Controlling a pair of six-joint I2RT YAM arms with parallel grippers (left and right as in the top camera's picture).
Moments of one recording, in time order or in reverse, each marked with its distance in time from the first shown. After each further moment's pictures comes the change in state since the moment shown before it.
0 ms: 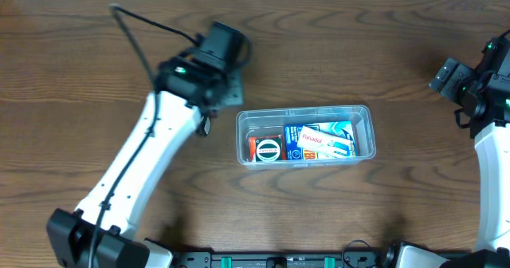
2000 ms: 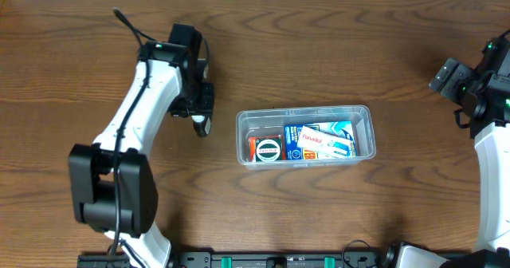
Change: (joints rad) left arm 0.218 0.255 -0.058 -0.060 0.231 0.314; right arm 0.000 0.000 0.000 0.000 0.000 0.000
